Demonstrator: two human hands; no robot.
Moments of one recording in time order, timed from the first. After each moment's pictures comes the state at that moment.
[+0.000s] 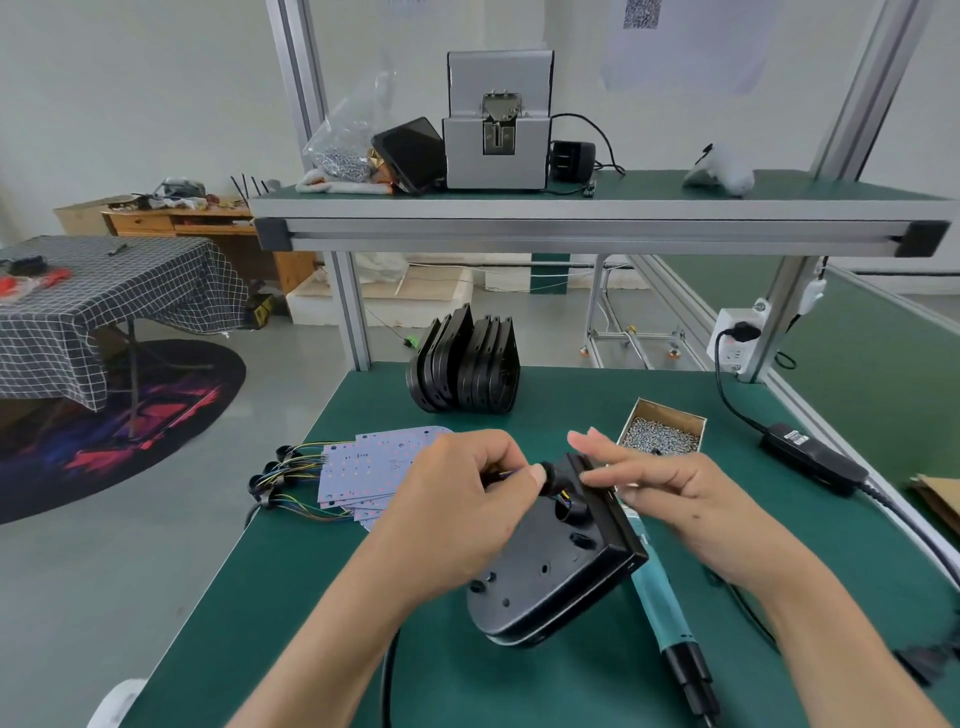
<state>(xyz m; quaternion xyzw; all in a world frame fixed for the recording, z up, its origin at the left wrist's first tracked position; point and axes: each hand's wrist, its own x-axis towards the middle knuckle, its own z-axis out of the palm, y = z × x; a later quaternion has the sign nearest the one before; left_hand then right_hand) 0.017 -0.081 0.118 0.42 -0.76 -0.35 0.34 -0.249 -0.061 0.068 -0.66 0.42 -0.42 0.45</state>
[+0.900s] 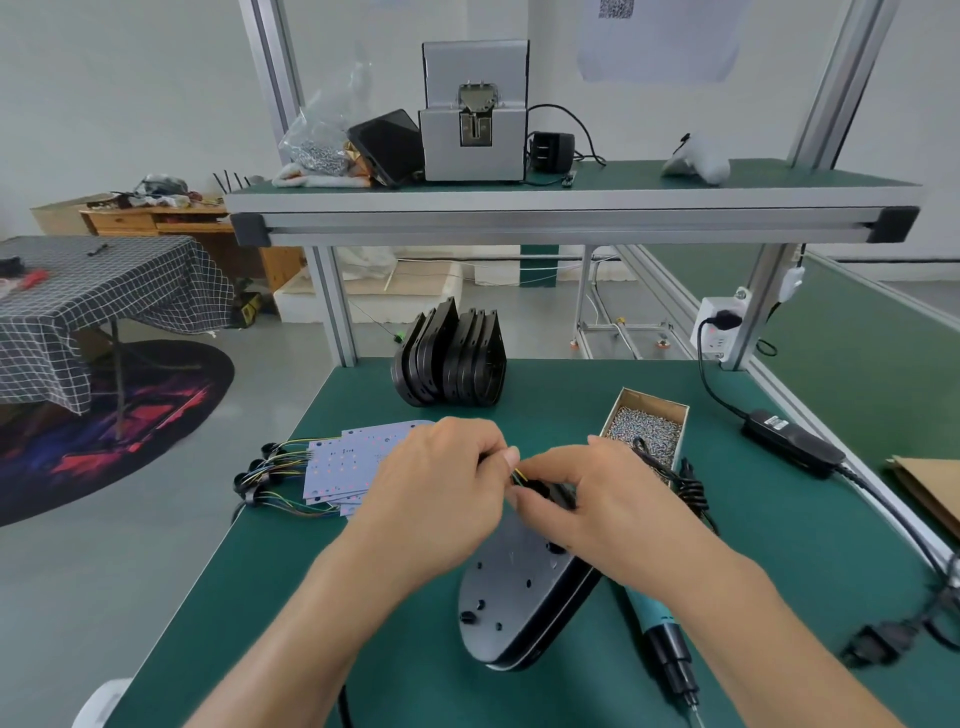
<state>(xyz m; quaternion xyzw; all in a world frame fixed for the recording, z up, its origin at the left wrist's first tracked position) 0.007 -0.078 0.134 0.50 -0.81 -0.19 0.24 -0.175 -0.043 0.108 -0.78 0.55 -0.28 0.10</state>
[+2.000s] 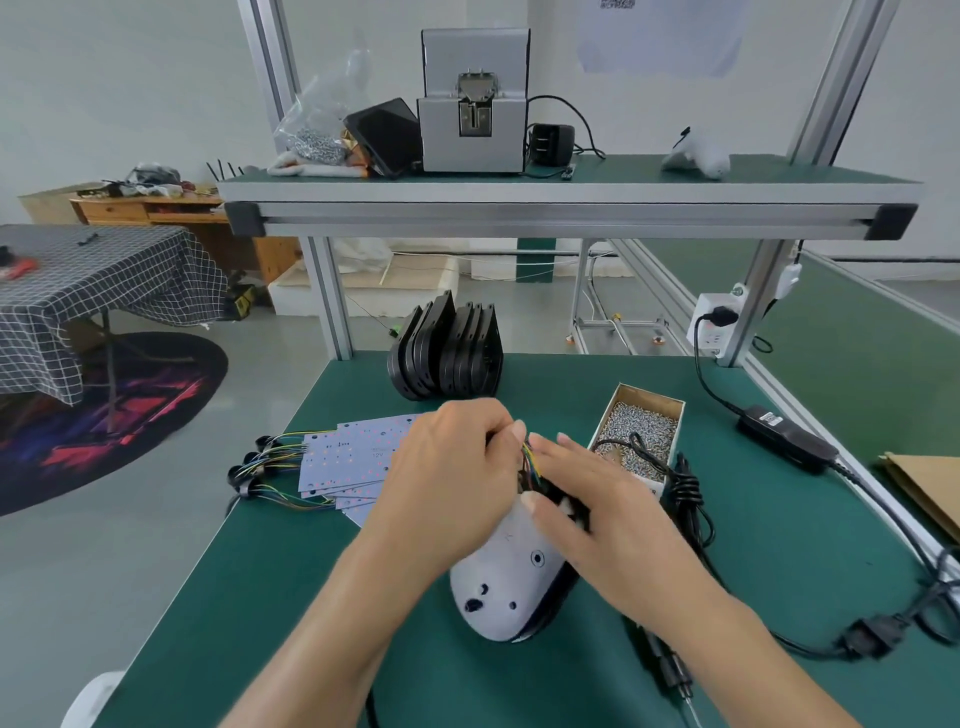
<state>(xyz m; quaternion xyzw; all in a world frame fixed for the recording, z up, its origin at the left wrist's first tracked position) -0.007 -0.079 0.129 0.49 -0.79 -0.21 0.32 -0.173 -0.027 0.079 -0.71 0.60 -0.33 0.14</state>
